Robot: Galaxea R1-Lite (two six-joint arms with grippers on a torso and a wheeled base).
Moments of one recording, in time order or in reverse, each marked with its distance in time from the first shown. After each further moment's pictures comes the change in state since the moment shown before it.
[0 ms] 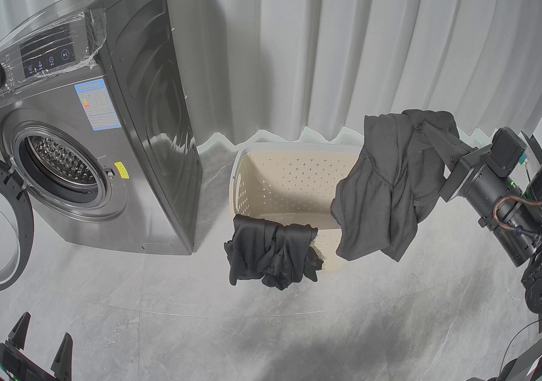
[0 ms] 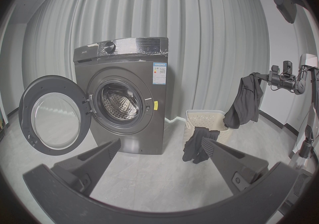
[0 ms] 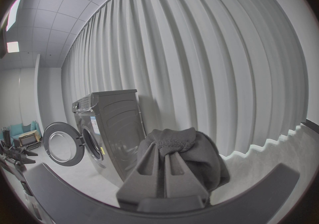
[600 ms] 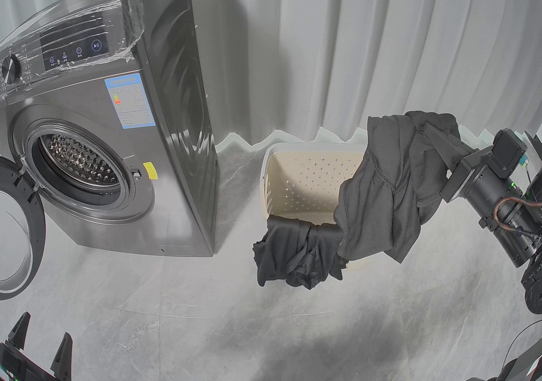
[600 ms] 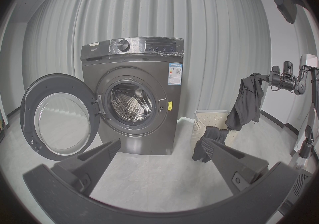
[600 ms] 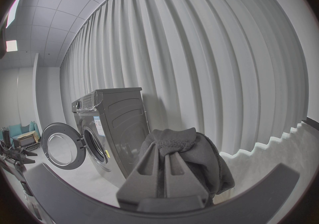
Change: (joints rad) left arm 0.000 0.000 0.000 0.000 0.000 0.000; right arm 0.000 0.000 0.008 -0.006 0.001 0.004
